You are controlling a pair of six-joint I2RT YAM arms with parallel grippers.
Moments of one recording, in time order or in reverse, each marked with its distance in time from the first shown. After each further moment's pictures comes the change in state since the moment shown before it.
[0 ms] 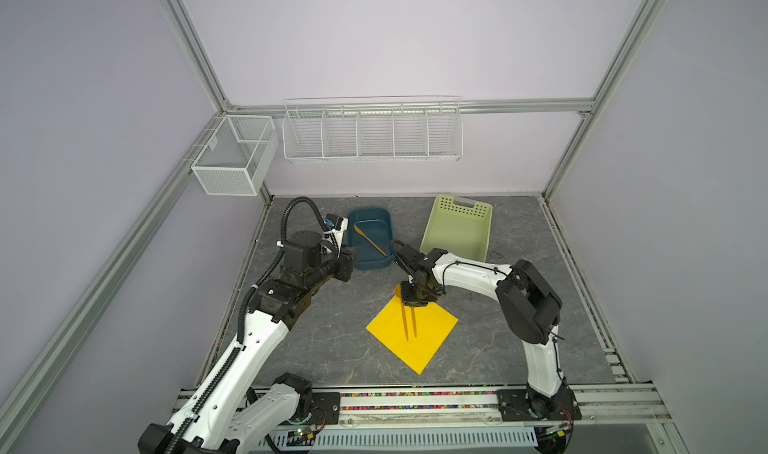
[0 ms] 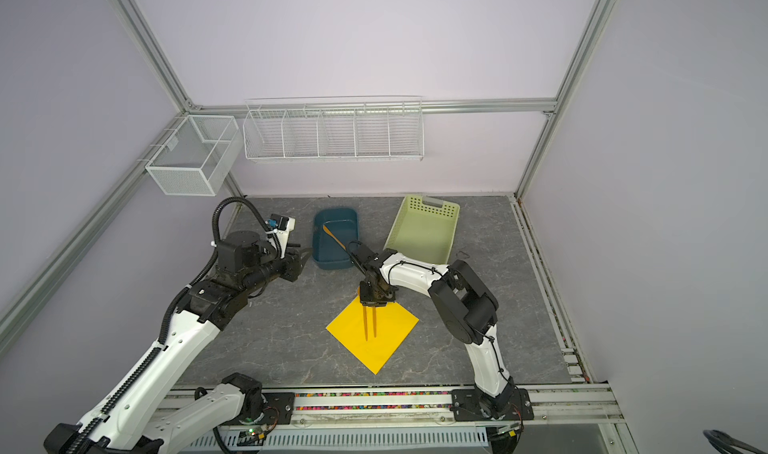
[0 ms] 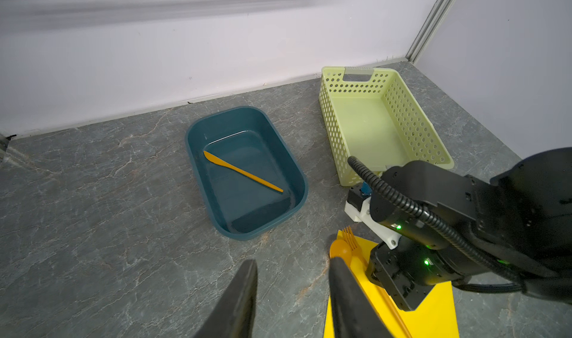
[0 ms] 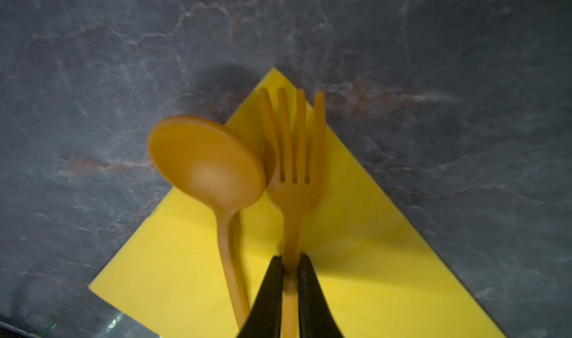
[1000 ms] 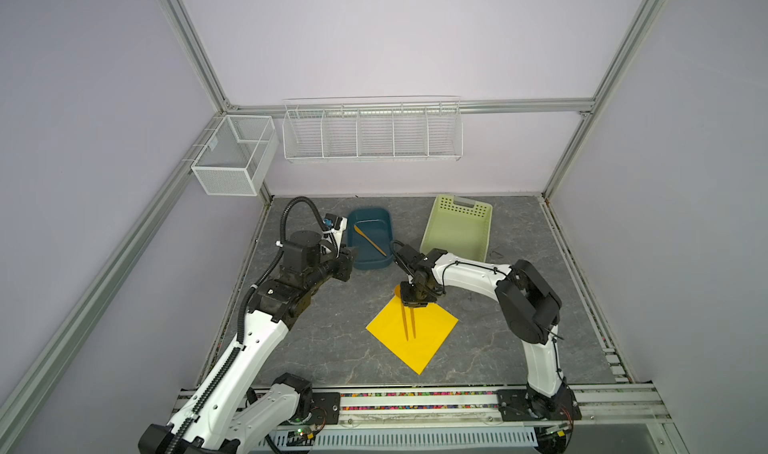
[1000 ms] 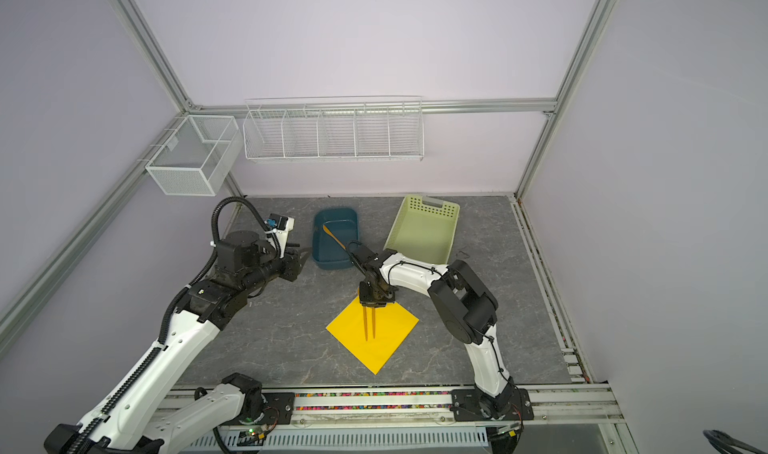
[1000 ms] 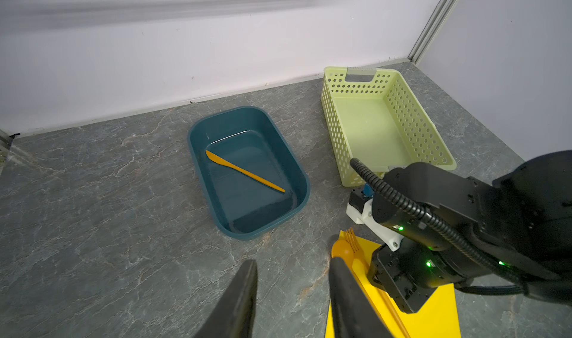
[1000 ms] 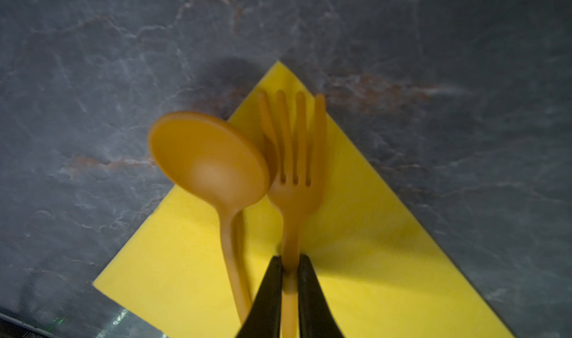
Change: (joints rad) left arm 0.007 0.000 0.000 0.000 0.000 0.000; right arm 0.002 0.000 0.000 0.000 -0.015 0.008
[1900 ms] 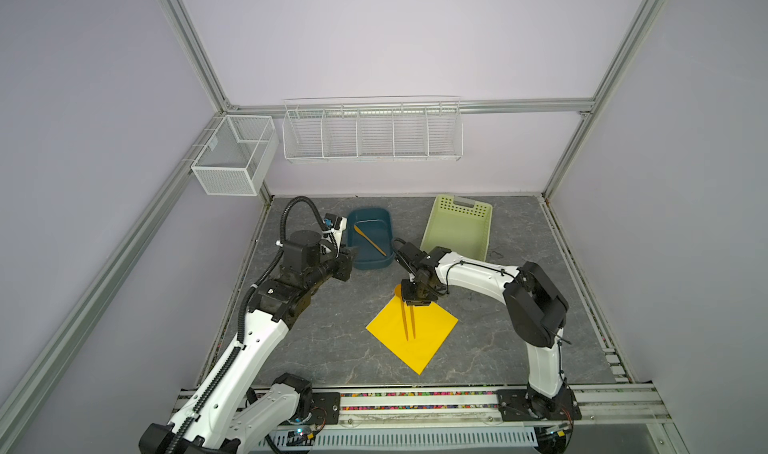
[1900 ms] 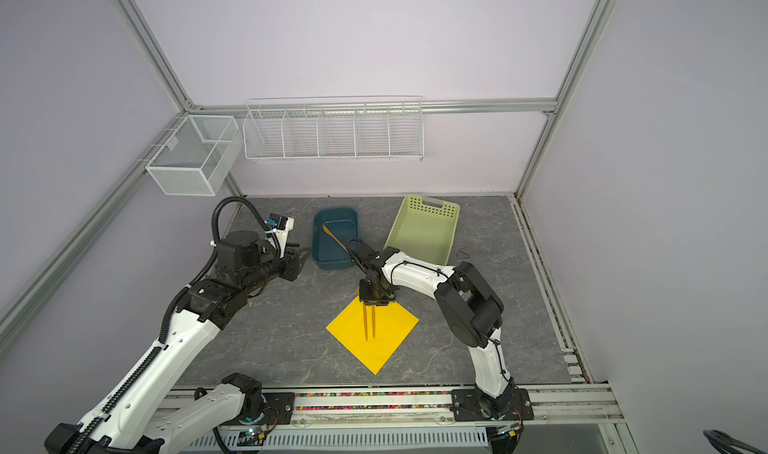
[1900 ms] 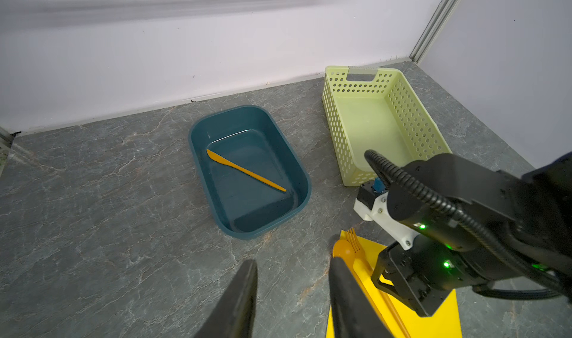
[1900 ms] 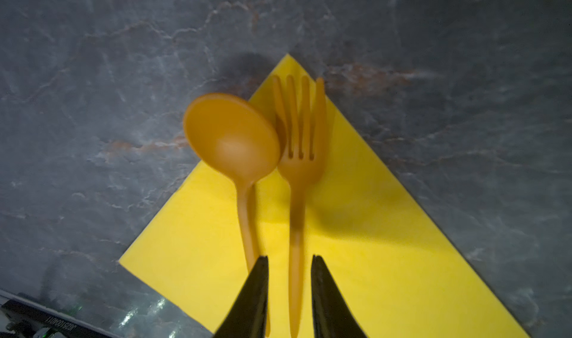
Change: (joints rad) left arm 0.004 0.006 0.000 -0.001 0.000 0.000; right arm 0.008 -0.078 0.000 -0.035 0.004 0.021
